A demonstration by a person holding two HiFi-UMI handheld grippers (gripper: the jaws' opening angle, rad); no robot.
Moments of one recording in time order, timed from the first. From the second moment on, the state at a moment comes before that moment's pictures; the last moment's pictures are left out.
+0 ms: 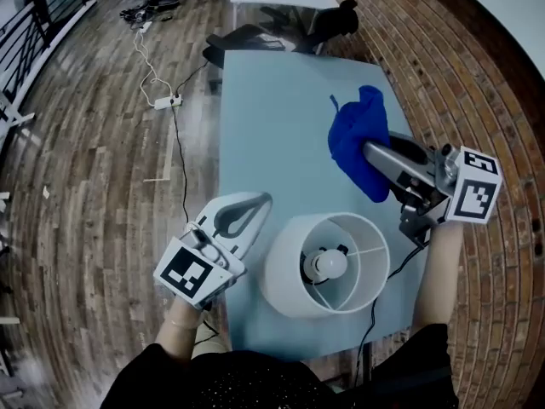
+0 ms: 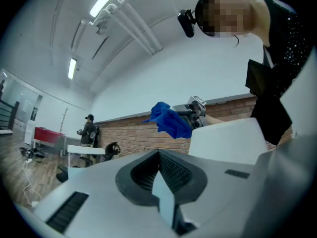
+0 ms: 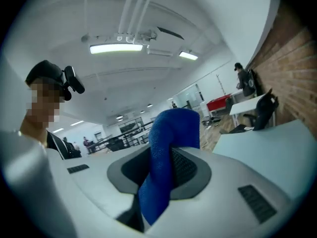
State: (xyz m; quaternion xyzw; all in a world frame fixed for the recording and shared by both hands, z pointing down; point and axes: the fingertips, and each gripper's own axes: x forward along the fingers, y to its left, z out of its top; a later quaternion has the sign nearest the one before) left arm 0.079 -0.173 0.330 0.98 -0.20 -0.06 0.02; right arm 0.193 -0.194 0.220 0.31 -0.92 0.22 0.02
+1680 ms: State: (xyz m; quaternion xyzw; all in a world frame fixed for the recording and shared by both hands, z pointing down) left arm 0.040 -0.203 0.311 0.99 0.12 -0.07 0.06; right arm 0.068 -0.136 0.308 0.88 -0.44 0.10 0.15
